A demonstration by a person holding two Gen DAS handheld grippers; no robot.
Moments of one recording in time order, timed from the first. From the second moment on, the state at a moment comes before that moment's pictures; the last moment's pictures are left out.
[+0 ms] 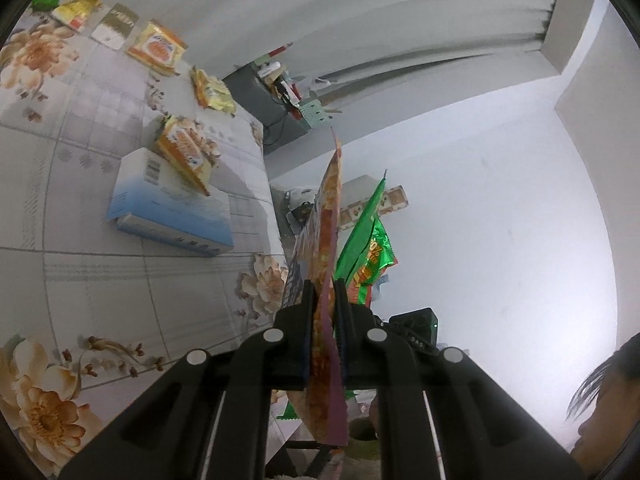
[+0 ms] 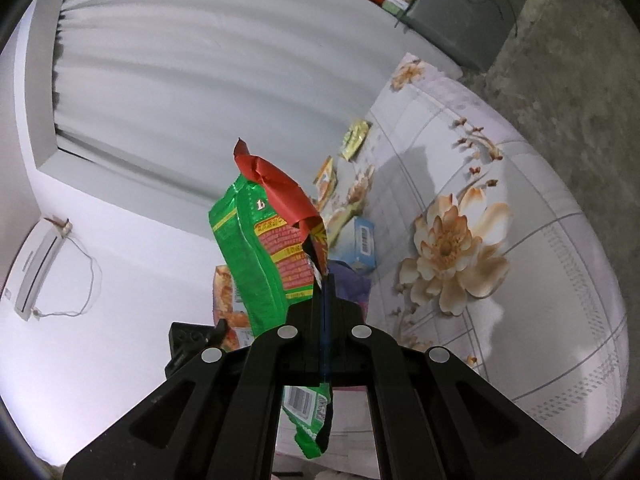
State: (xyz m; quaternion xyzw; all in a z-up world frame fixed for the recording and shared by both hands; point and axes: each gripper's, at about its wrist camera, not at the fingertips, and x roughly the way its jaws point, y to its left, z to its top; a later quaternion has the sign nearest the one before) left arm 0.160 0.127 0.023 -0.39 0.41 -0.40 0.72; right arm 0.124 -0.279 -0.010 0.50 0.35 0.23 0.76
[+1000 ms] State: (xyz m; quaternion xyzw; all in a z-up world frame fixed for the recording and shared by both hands) left arm 0.170 0.068 0.062 -0.35 0.38 -0.47 0.72; right arm 0.086 -0.323 0.016 0.53 0.27 0.22 0.77
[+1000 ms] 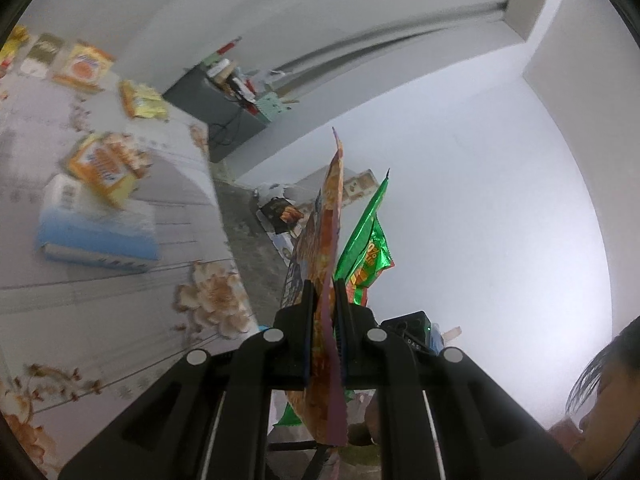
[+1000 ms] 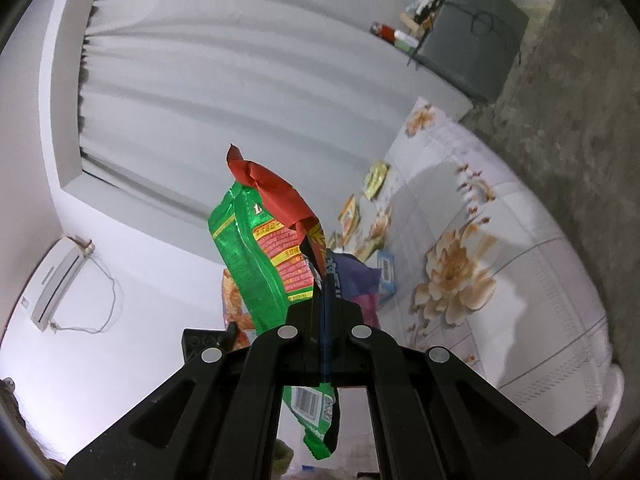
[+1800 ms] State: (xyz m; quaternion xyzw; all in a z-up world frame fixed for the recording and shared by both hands) left arm 0.162 -0.176 0.088 -0.19 0.41 -0.56 0.70; right arm -0.075 -0.495 -0.034 0.62 0.15 0.00 0.77
